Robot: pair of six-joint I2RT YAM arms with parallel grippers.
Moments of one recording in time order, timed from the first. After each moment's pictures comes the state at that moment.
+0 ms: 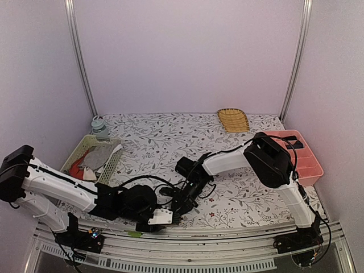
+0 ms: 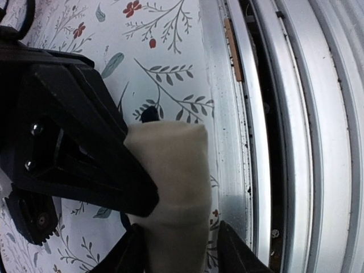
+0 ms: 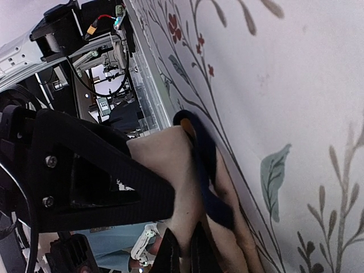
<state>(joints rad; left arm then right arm) -1.27 1.42 0.57 -0.09 -0.05 0.46 0.96 2.43 1.63 -0.69 -1.23 0.33</state>
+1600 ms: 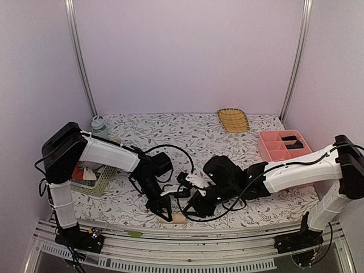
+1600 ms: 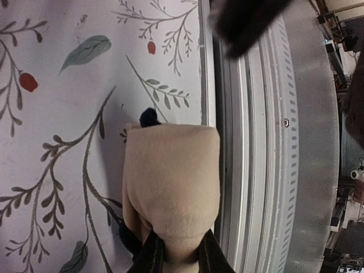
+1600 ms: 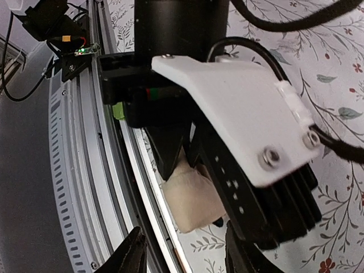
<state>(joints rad) -0.88 1.95 1.11 -0.69 0.75 0.53 1.16 1.60 0.91 -0.10 -0.27 0.21</state>
